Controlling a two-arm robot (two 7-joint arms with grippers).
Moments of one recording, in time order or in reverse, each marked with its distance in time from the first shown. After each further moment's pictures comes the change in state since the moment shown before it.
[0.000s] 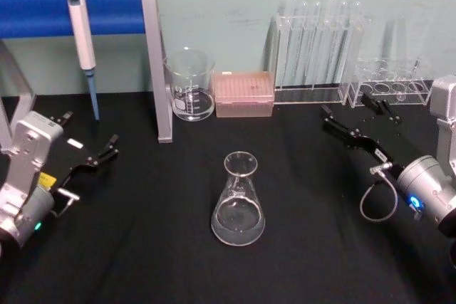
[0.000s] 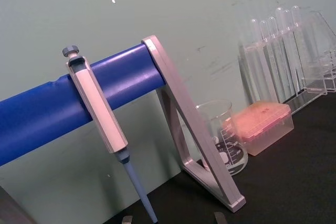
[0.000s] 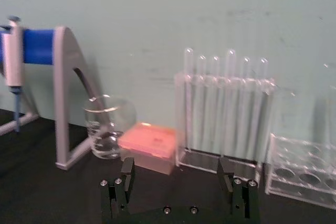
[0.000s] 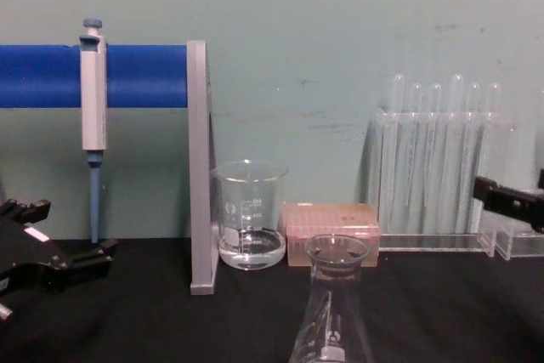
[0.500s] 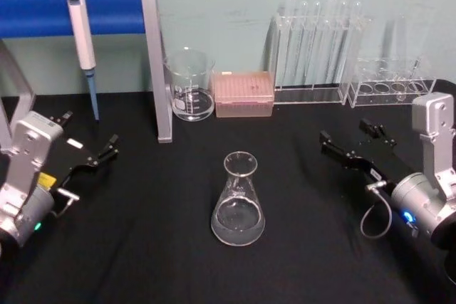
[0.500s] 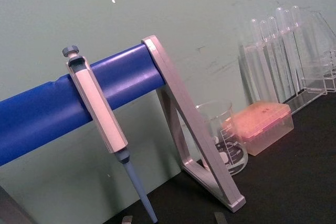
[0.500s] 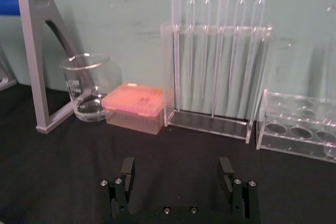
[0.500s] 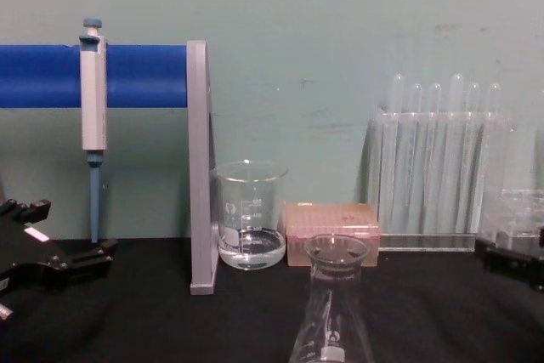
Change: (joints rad) left arm 0.000 0.000 0.000 0.000 0.000 0.000 0.000; right arm 0.006 -0.037 0.003 0.084 -0.058 0.074 -0.014
